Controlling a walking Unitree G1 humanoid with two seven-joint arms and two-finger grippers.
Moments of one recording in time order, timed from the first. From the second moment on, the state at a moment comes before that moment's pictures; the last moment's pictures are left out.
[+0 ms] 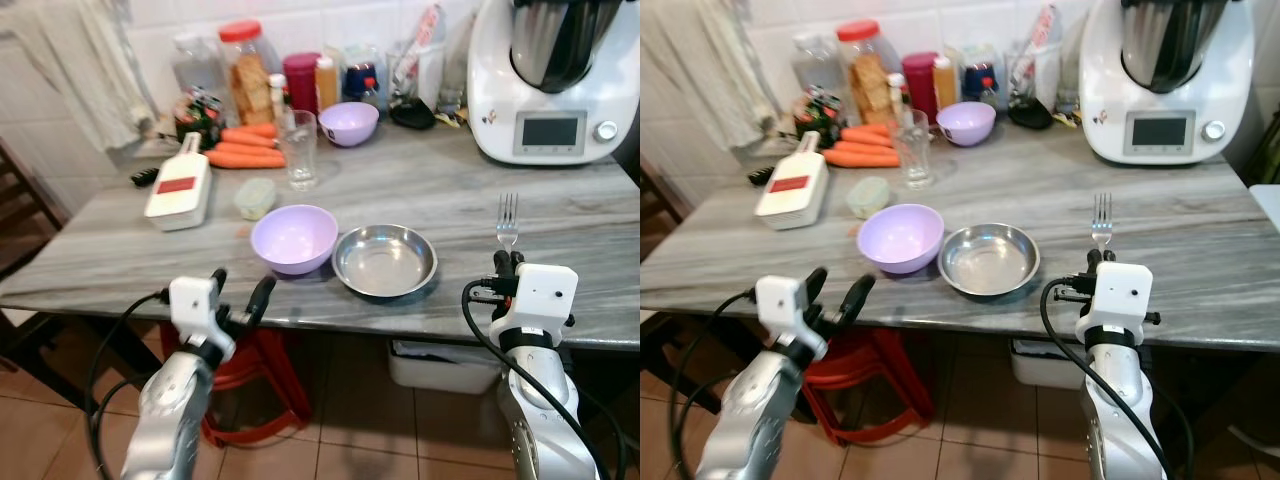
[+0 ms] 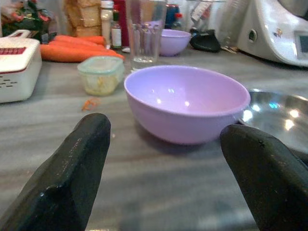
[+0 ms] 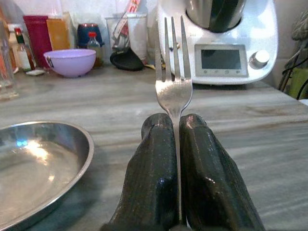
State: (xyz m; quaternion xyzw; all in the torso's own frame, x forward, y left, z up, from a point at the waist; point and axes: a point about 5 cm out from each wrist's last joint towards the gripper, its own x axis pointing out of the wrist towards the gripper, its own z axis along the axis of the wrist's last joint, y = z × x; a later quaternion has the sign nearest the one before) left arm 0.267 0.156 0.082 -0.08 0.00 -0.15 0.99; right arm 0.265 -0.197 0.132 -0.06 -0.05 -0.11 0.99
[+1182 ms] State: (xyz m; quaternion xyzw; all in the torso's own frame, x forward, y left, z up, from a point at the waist) left arm 0.238 0.145 0.061 -0.08 0.05 -0.35 0.93; right arm 0.332 -0.191 0.110 0.03 0.11 -0.03 0.99
